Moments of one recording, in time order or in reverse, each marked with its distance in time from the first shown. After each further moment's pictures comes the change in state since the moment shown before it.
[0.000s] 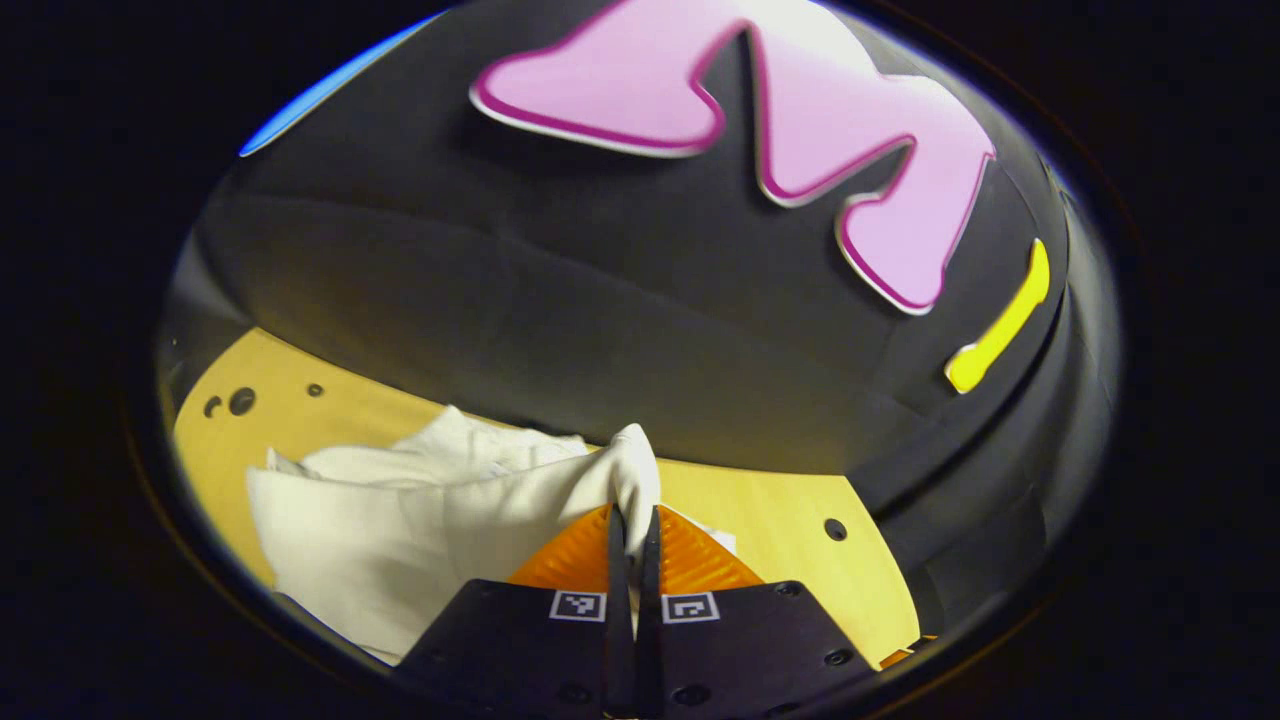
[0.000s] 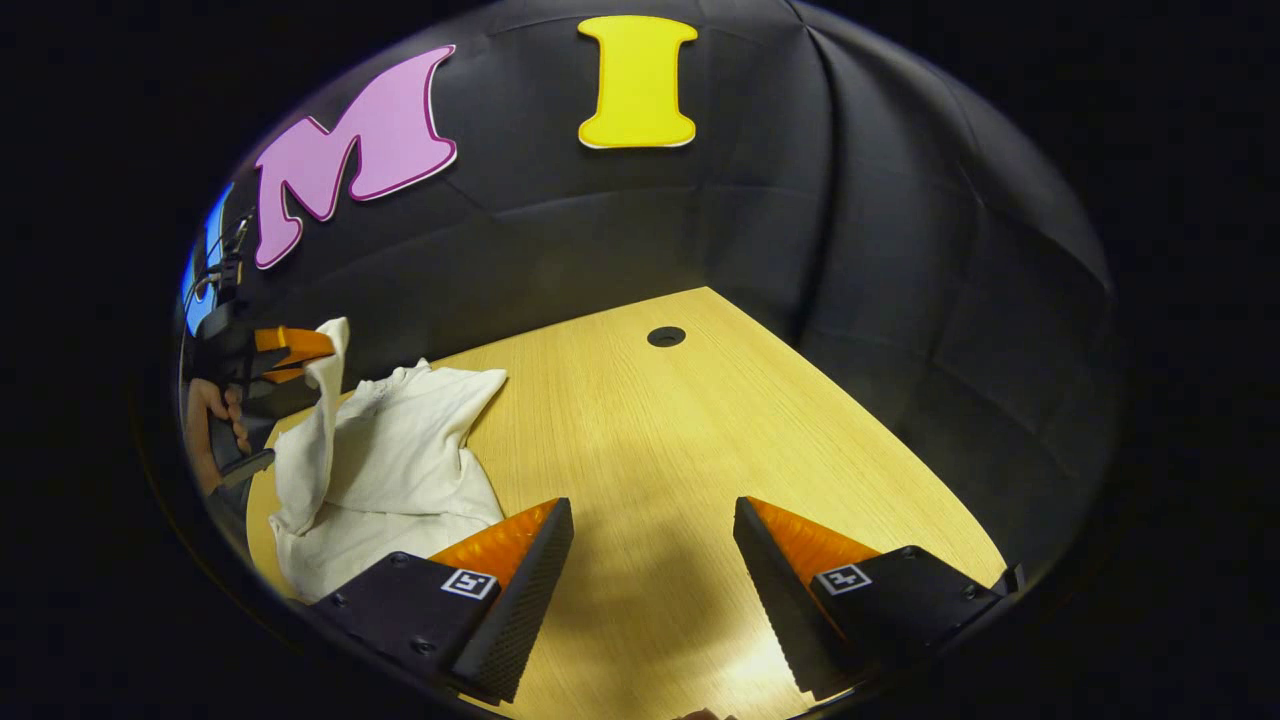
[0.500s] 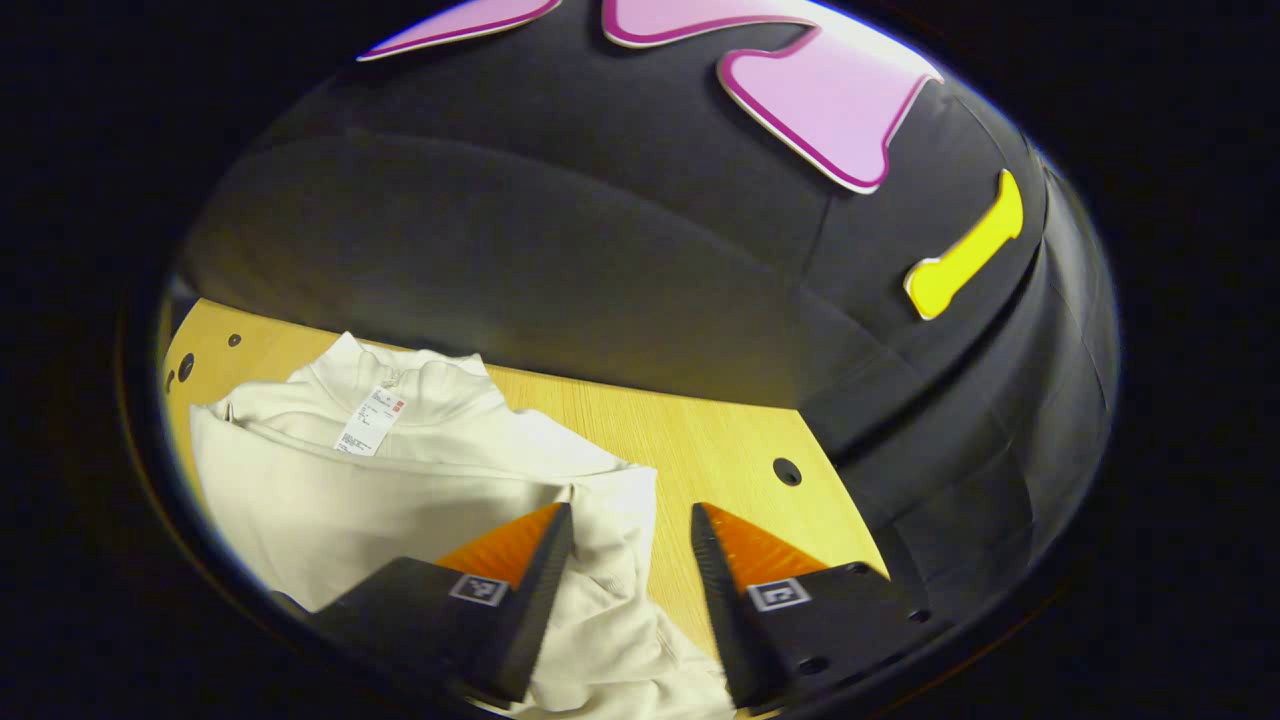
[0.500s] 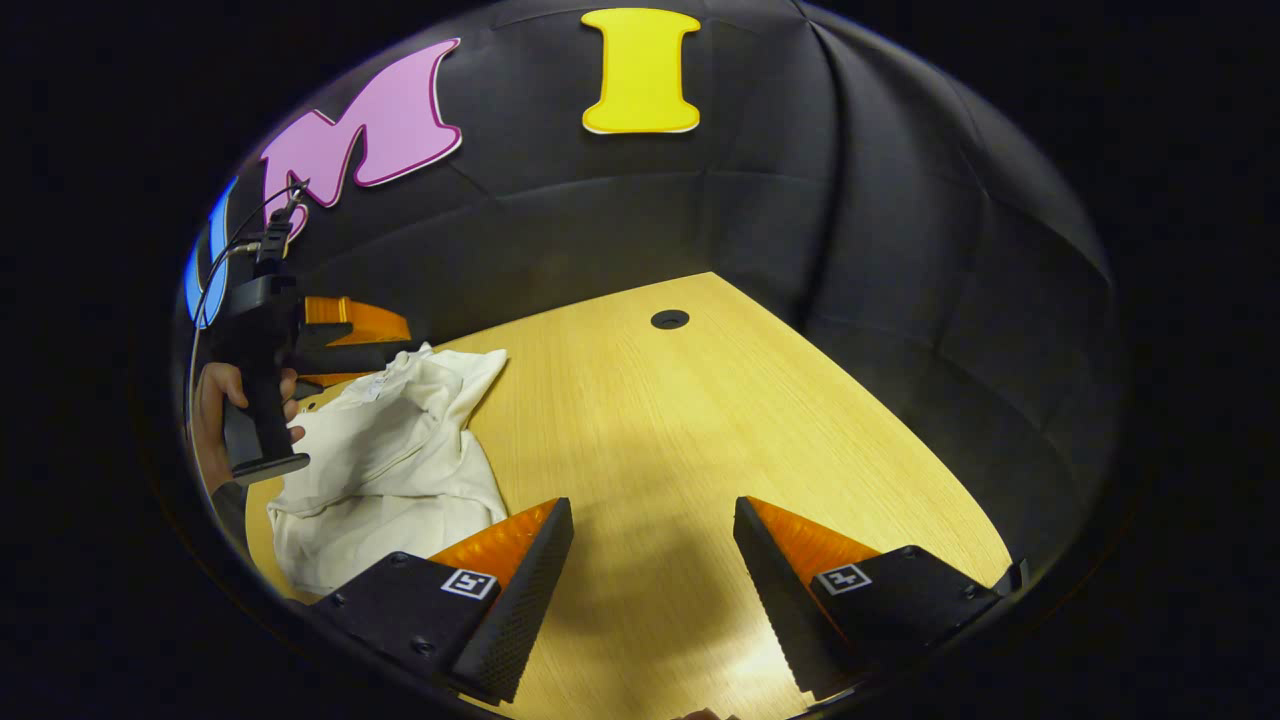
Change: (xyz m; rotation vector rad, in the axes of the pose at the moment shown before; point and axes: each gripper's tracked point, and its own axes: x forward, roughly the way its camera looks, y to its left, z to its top) left arm 0.005 -0.040 -0.061 0.067 0.170 -0.085; right arm -0.003 0.010 -0.017 -0.017 0.032 0.035
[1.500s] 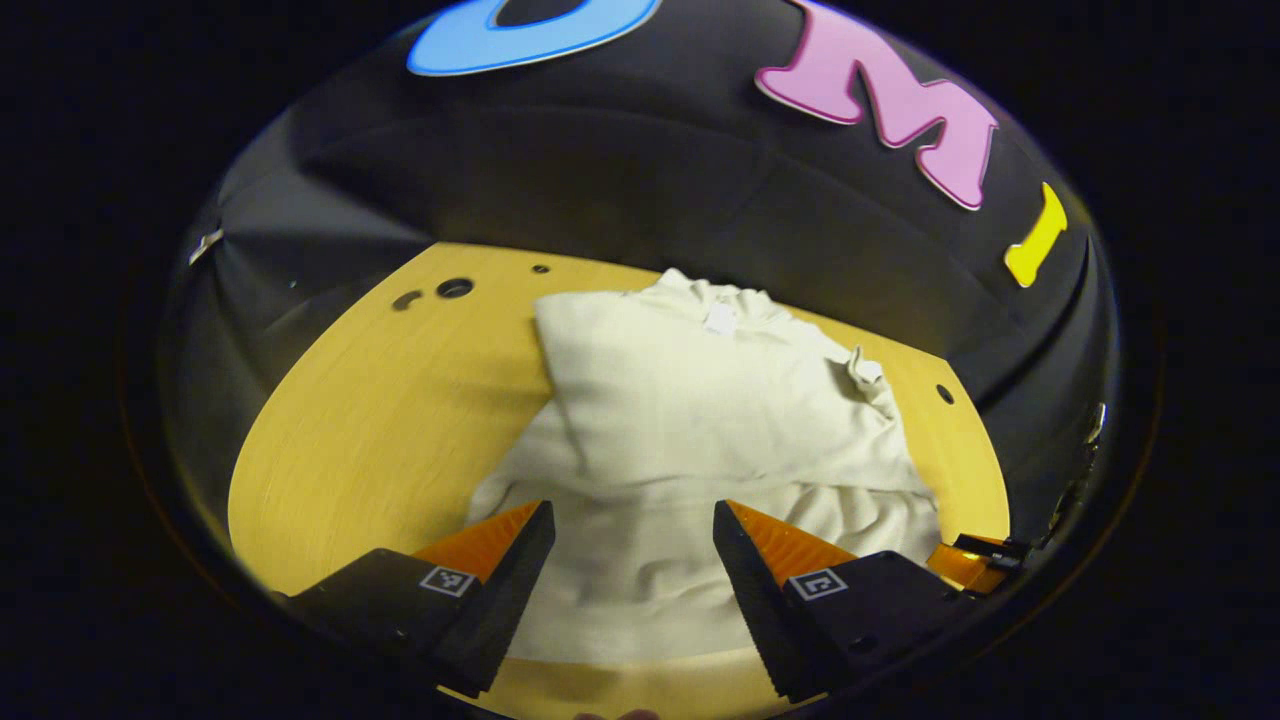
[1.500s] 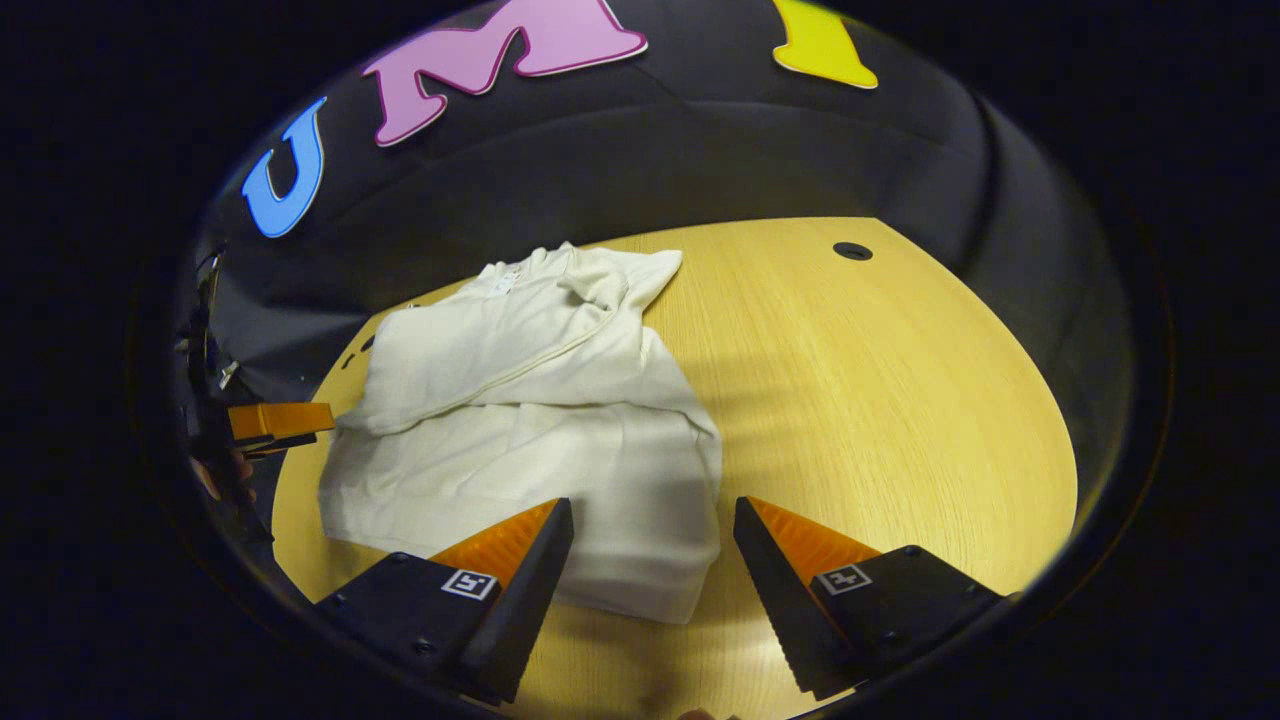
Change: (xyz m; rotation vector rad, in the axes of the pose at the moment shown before) left arm -0.236 0.235 -0.133 -0.130 0.053 0.429; right arm 0.008 0.139 -0.088 -0.155 0.225 0.262
